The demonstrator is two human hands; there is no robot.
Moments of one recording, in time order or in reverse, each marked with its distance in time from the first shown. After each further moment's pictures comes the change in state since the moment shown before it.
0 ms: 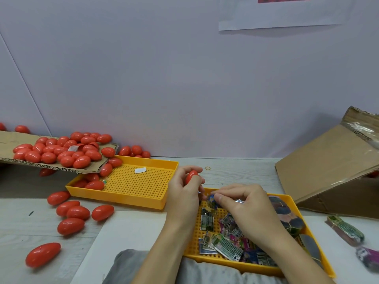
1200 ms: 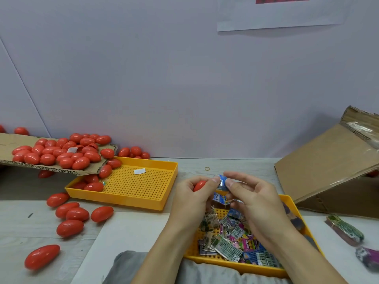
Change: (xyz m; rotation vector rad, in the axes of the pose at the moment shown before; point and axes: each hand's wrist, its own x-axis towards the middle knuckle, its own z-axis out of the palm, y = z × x) left_hand -0.006 0.003 0.002 0.088 -0.217 -0.056; right_hand 0.007 0.007 -0.006 0.544 0.083 0.182
